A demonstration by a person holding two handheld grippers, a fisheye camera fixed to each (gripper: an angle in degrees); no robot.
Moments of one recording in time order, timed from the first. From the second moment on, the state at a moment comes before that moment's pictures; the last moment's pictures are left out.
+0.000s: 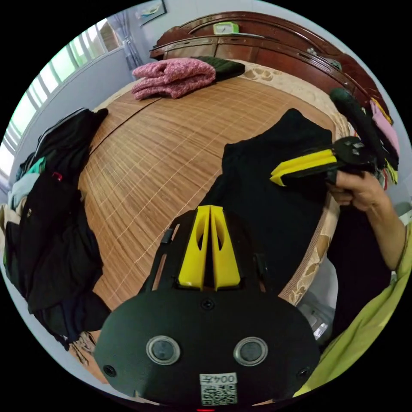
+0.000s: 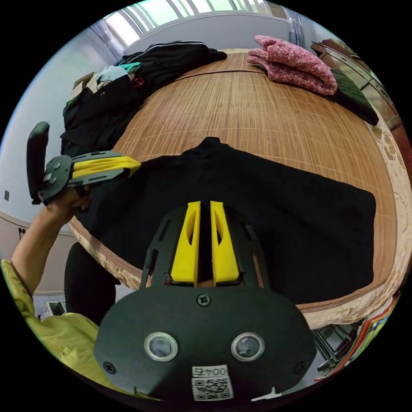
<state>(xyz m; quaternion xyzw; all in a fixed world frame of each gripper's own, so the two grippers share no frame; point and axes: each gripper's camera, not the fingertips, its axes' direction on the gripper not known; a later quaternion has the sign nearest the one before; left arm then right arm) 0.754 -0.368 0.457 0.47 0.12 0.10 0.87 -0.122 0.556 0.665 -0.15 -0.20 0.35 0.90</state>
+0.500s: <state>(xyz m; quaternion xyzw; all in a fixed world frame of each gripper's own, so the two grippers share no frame) 0.743 -0.189 0.539 0.44 0.12 -0.01 0.89 -0.152 0.472 0.631 -0.17 -0.26 0.29 0.90</state>
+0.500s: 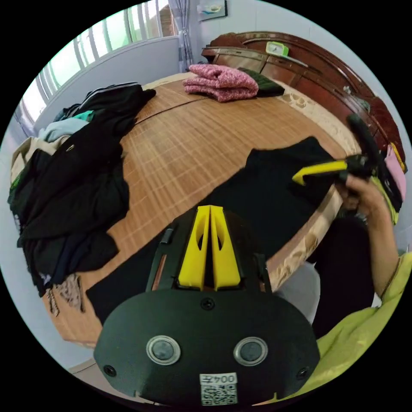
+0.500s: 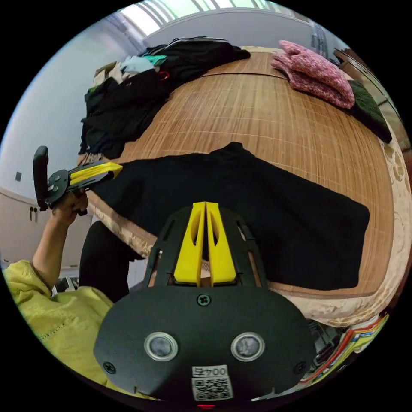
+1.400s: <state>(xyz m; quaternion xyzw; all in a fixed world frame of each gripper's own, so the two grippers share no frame) 0.780 -0.112 0.772 0.37 0.06 0.01 0.93 -0.289 0.374 0.653 -0.36 -0.24 0.19 0.88</state>
